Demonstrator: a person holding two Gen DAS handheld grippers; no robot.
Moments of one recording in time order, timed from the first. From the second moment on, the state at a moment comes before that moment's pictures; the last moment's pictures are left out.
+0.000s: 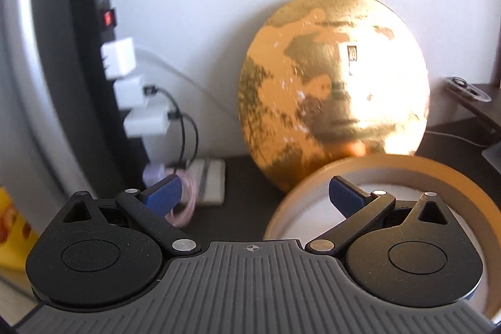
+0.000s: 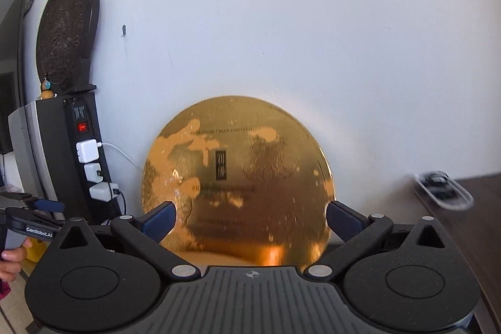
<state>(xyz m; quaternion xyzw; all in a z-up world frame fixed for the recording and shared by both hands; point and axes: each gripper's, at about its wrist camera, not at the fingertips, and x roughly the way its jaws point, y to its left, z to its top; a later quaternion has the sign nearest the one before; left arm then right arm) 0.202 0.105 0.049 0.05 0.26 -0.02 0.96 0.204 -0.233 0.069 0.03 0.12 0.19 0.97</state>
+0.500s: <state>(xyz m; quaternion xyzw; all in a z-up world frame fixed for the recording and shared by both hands) 0.347 0.117 0.003 0.01 0.26 -0.08 0.96 0.348 -0.265 0.009 0.05 0.14 0.17 0.97</state>
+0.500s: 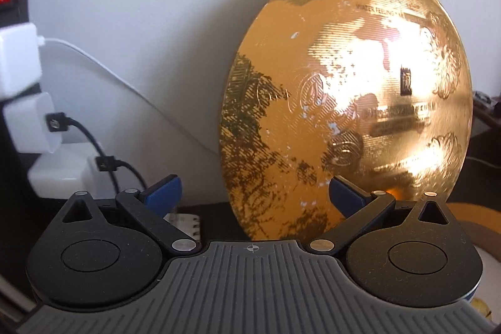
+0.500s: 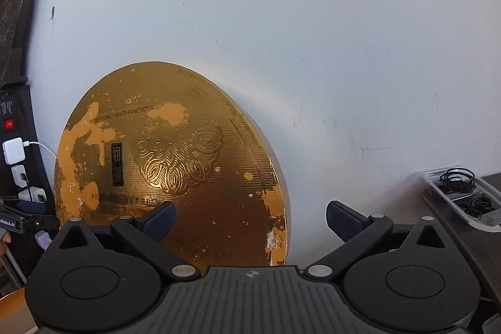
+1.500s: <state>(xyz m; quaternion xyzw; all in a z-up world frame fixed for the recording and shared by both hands) 0.385 0.105 -0.021 0.02 0.22 -0.10 0.97 0.379 -0.247 -0.010 0.08 0.08 0.23 0.97</state>
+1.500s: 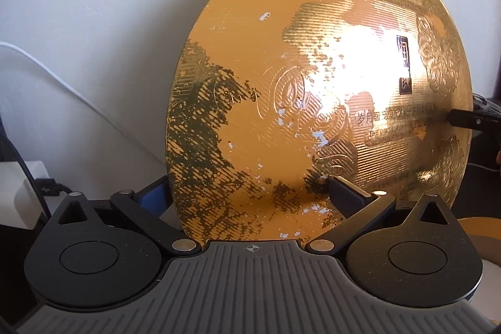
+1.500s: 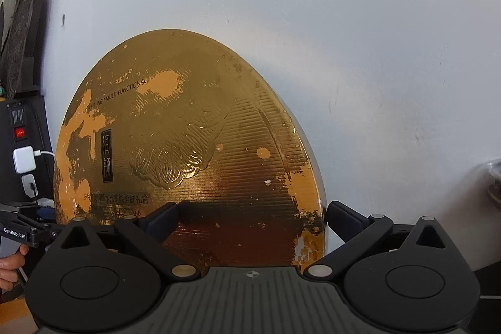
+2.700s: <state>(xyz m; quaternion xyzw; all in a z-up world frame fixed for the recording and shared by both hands) 0.047 0.073 0.166 -0.01 0.08 -0.10 0.99 0.096 -0.253 0.157 0.17 0.16 0.16 0.96</state>
